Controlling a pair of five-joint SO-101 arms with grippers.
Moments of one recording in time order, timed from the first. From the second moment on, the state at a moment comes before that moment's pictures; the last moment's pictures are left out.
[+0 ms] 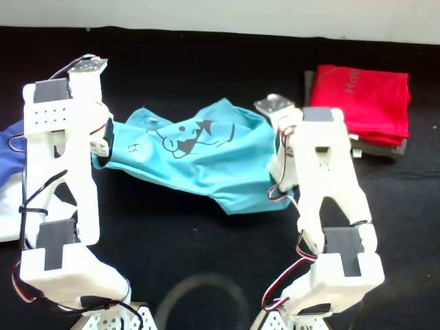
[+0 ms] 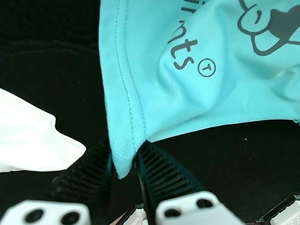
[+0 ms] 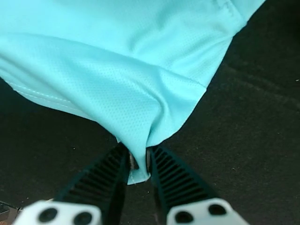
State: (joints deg) left arm -16.3 5.7 -6.7 90.6 -9.0; right arm -9.5 6.2 4.5 87.6 27.1
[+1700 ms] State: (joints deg) left arm -12.2 -28.1 -25.5 100.5 -0.1; right arm 3.2 -63.6 -7.3 63.6 27.2
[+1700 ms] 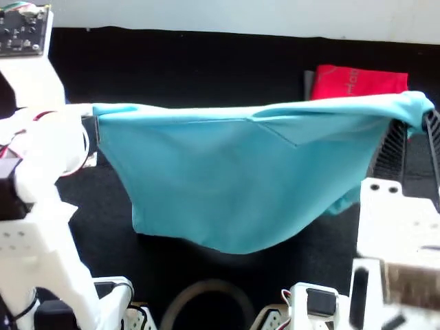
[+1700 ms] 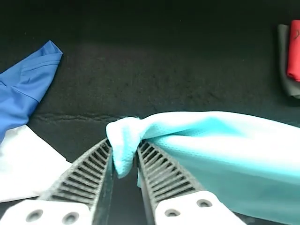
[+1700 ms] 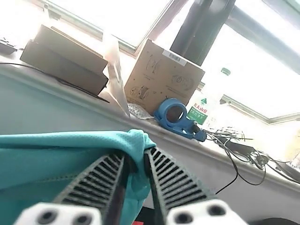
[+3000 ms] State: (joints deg) left arm -14.1 -14.3 -2.9 73.1 0.0; right arm 2.6 -41.9 32.0 33.6 27.2
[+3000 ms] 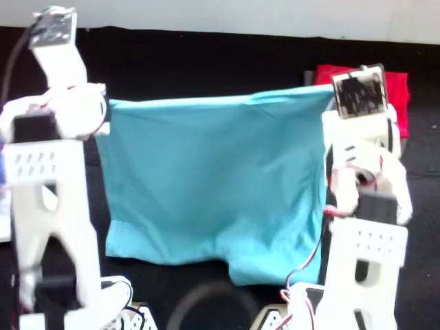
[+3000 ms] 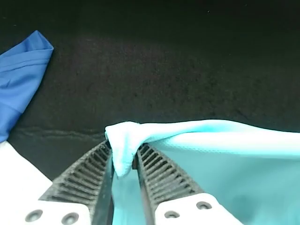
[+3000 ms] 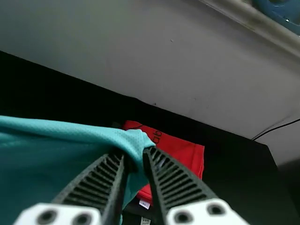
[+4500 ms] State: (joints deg) left arm -14.5 56.1 -78.2 100.4 -4.4; right arm -5.7 17.2 -18.7 75.0 27.2
